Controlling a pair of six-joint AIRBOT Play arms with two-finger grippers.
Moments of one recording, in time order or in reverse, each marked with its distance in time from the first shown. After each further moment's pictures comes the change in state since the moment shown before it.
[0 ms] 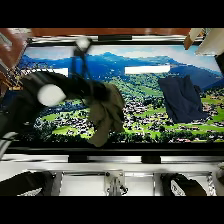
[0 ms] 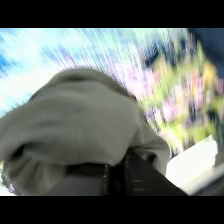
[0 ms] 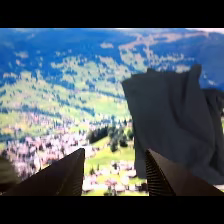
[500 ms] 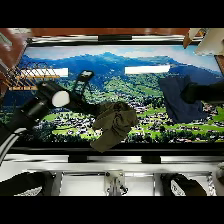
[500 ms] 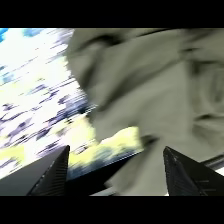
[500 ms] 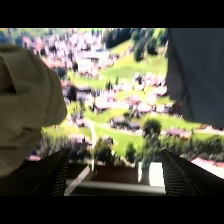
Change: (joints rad) left arm 0.163 0.020 -0.132 -0.013 -0.265 0.063; right arm 0.000 -0.015 -0.395 0.112 -0.022 -0.048
